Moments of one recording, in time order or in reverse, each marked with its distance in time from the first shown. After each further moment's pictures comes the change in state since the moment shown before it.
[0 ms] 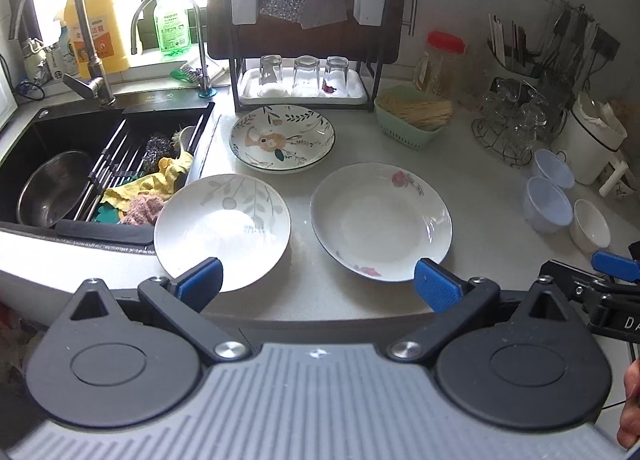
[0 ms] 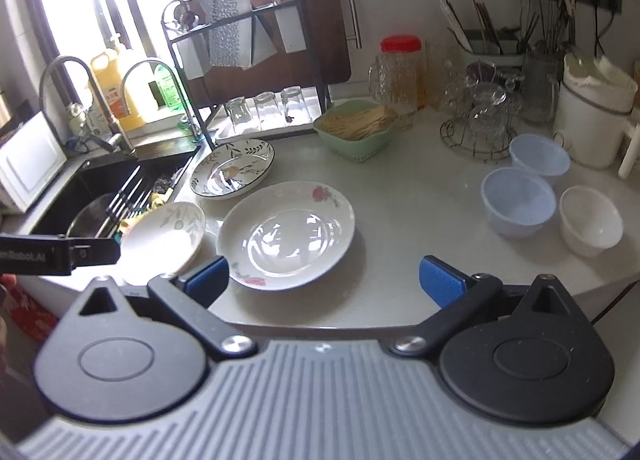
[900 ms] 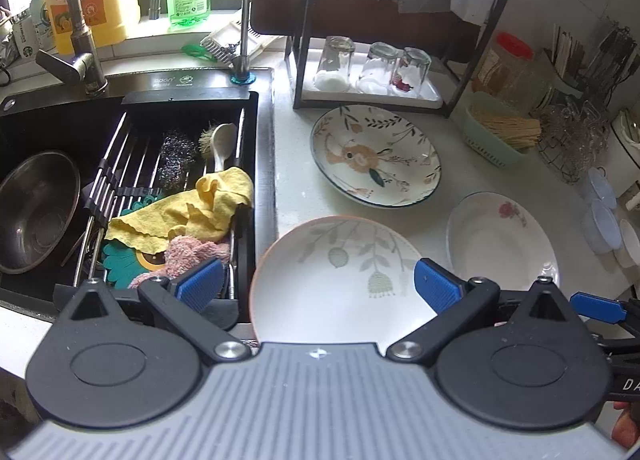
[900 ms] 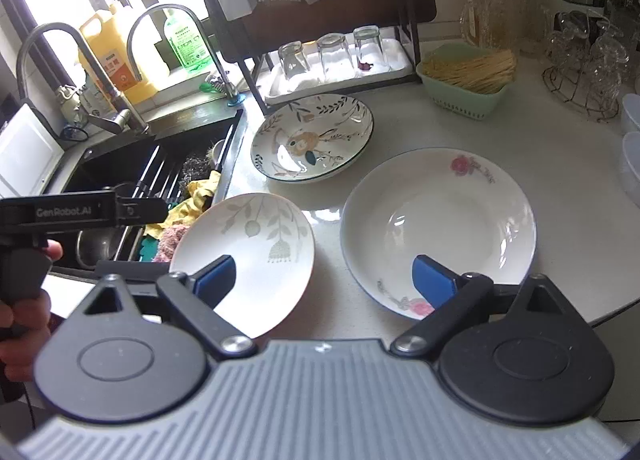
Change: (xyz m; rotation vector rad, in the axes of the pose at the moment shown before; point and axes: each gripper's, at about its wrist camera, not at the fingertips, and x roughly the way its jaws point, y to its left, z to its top) left arm 0.134 0.196 0.074 -0.006 0.099 -0.105; right arm 0.132 0.161 0.020 0.068 0.159 0.014
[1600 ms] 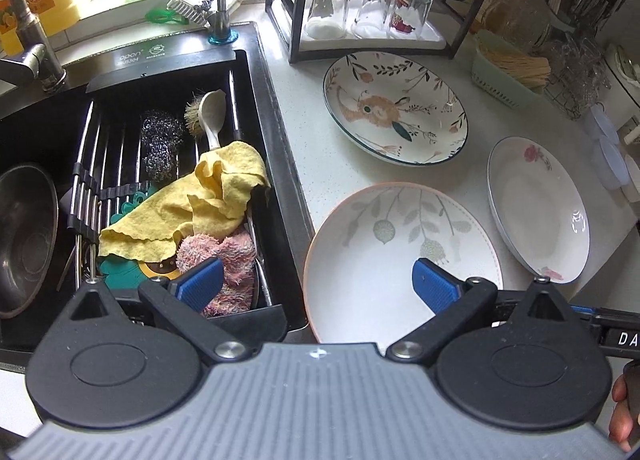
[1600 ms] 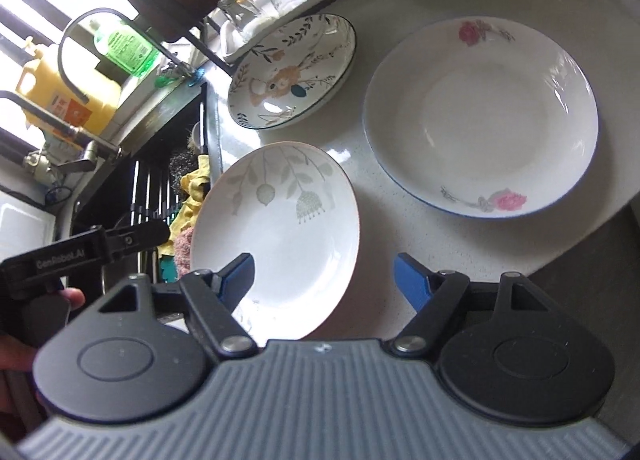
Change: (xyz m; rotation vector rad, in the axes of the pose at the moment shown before) left arm 0.056 0.046 0.020 0.140 0.166 -0.079; right arm 0.060 0.015 -0.023 0.397 0.150 -0.001
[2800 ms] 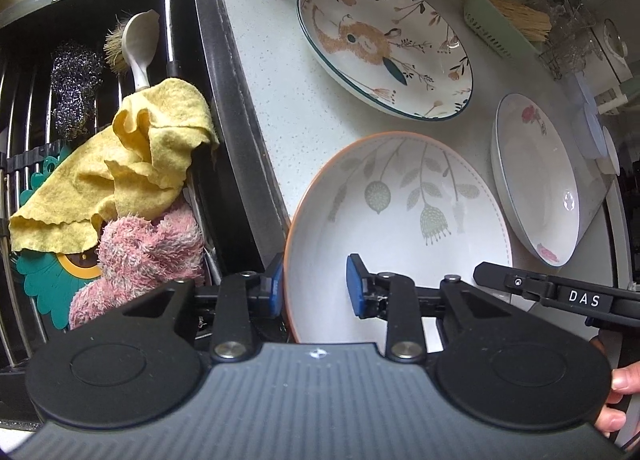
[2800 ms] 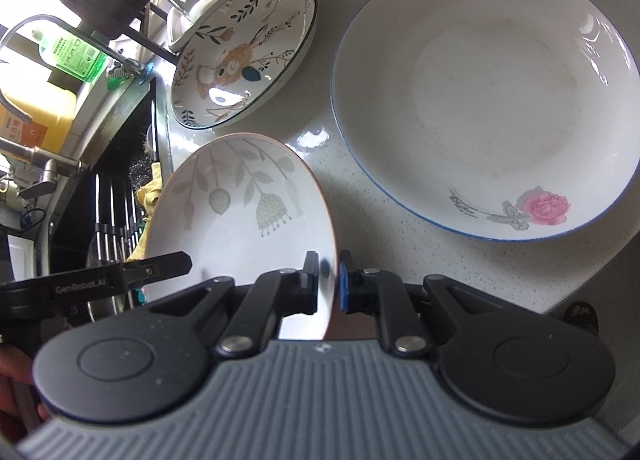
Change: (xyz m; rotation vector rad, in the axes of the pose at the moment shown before) left arm 0.090 0.026 0.020 -0.011 0.232 -0.225; right arm 0.055 -0.014 0.020 0.097 0.071 -0.031
